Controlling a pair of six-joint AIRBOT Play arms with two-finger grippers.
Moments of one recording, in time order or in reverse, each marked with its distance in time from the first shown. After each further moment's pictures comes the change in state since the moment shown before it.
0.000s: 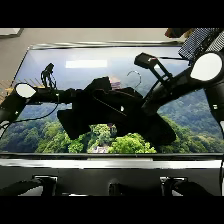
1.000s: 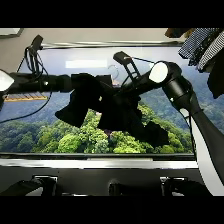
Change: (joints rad) left arm -0.089 0.149 0.185 0.060 -0.141 0.007; right arm 0.134 -0.216 0.022 0.096 -0.407 0.145
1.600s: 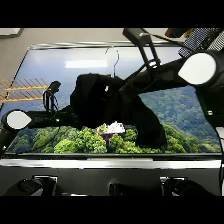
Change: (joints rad) left arm -0.119 0.220 -0.466 0.011 0.110 -0.014; right arm 0.024 0.217 0.054 -0.068 0.085 0.077
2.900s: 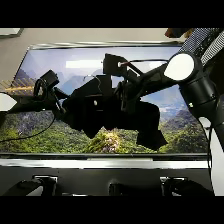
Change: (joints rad) left arm 0.199 -0.106 0.175 0.015 -0.065 0.968; right arm -0.006 -0.092 -0.018 0.187 0.072 -0.761
